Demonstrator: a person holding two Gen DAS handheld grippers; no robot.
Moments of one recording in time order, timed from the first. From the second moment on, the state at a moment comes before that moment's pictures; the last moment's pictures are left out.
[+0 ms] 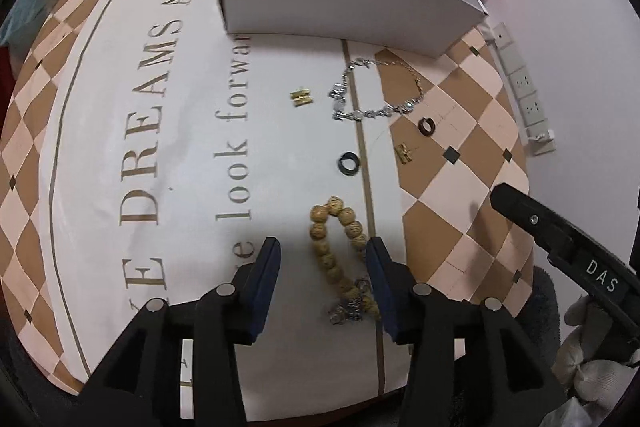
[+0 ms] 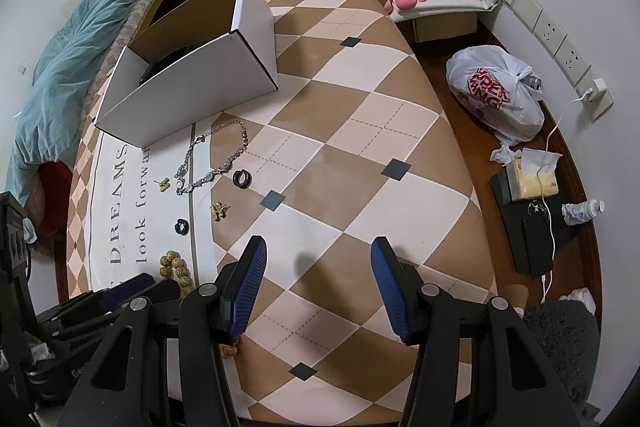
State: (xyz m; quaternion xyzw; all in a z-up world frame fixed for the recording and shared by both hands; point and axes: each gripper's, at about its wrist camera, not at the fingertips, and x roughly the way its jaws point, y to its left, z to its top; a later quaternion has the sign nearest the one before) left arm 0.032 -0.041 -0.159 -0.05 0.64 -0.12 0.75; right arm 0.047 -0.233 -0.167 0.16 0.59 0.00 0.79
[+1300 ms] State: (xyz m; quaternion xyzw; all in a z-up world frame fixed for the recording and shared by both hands) left arm 0.017 0.012 -0.158 0.01 0.61 -0.01 0.79; right arm 0.028 -0.135 -0.178 0.00 0.62 0.11 0.77
